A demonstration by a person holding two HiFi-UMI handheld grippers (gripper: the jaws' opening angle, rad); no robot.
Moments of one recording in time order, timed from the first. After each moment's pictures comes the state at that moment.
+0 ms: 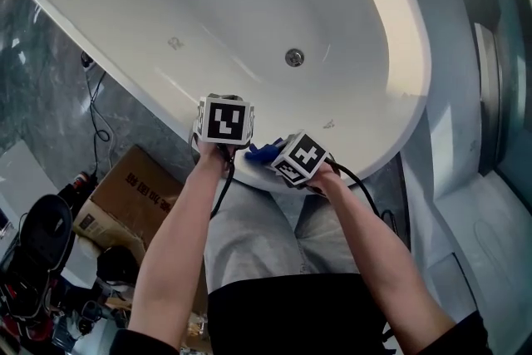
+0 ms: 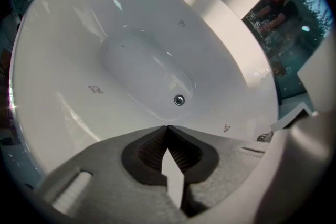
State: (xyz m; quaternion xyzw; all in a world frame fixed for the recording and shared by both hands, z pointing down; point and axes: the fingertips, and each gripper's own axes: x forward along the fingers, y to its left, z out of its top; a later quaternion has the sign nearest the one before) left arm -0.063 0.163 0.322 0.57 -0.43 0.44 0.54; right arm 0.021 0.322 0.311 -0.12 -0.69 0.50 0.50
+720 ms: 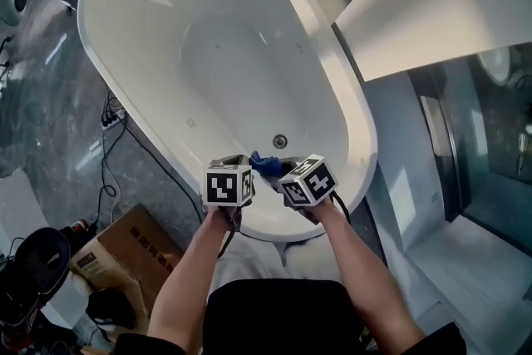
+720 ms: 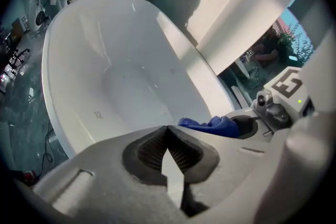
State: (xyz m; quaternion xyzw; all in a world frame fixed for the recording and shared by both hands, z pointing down) left arm -0.060 0.092 0.159 0.60 -0.50 0.30 0.55; right arm -0.011 0.116 0.158 0.06 -0.80 0.43 0.42
